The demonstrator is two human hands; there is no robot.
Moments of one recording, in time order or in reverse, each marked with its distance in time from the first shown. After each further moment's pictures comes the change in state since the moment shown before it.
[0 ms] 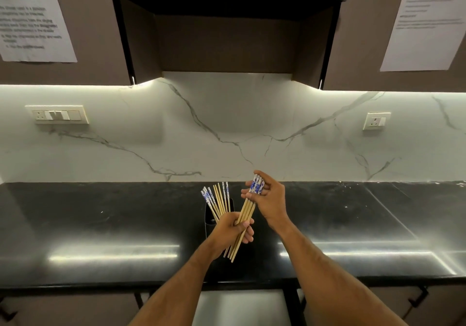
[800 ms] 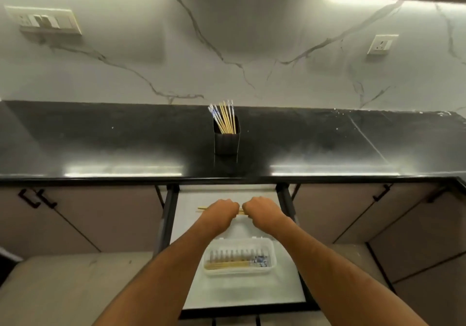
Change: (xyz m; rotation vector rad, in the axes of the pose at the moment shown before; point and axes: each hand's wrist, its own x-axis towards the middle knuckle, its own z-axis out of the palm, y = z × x) left_hand -0.184 -0.128 0.038 1.192 -0.245 -0.072; right_hand -0.259 0.064 0.021 -1.481 -0.881 -0.002
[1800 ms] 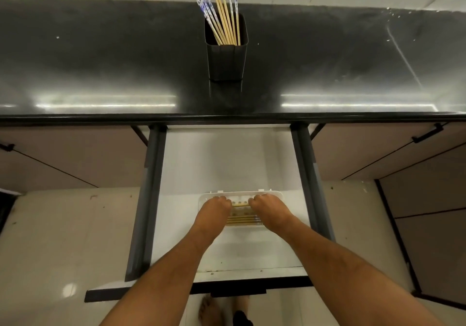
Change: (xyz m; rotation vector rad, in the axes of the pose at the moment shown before) left_hand 0.006 -0.024 0.194 -0.017 -0.087 -0.066; right_hand 0.027 0.007 0.215 0.070 -0.120 -0.114
